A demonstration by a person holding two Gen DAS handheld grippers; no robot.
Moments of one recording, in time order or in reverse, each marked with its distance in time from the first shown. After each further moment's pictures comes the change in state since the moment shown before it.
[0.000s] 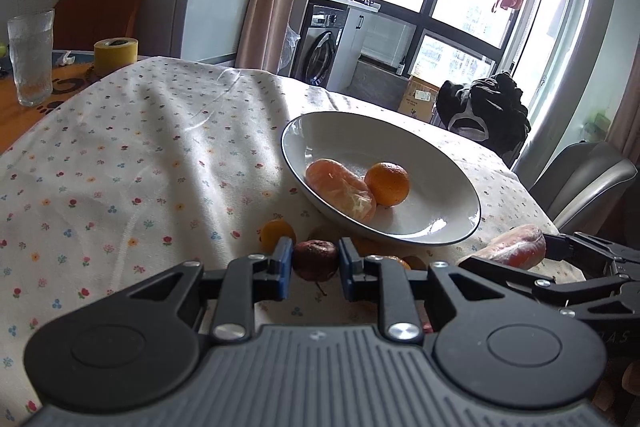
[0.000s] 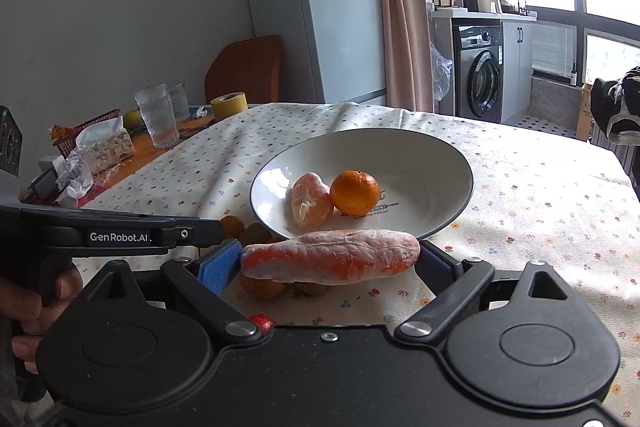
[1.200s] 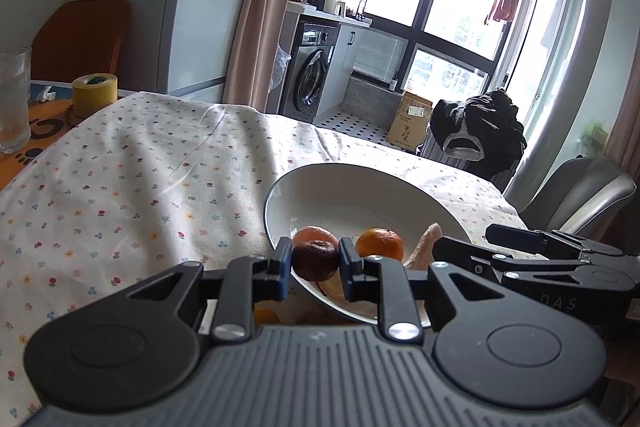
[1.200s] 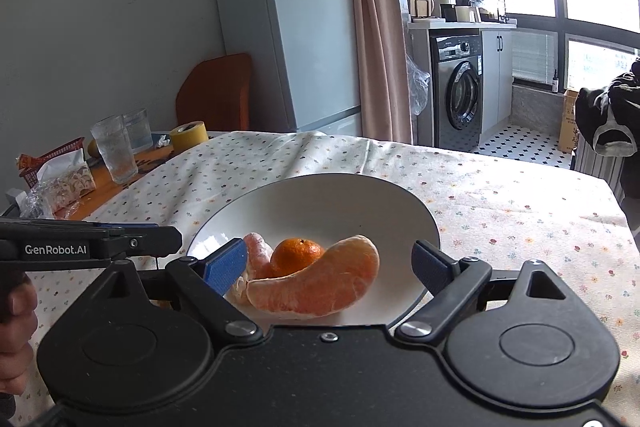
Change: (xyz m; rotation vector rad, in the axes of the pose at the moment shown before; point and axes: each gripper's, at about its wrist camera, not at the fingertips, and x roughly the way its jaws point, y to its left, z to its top) left arm 0.024 -0.008 0.044 0.021 -0.038 -0.024; right arm 0.037 -0.036 0.037 0.031 -0.039 -0.061
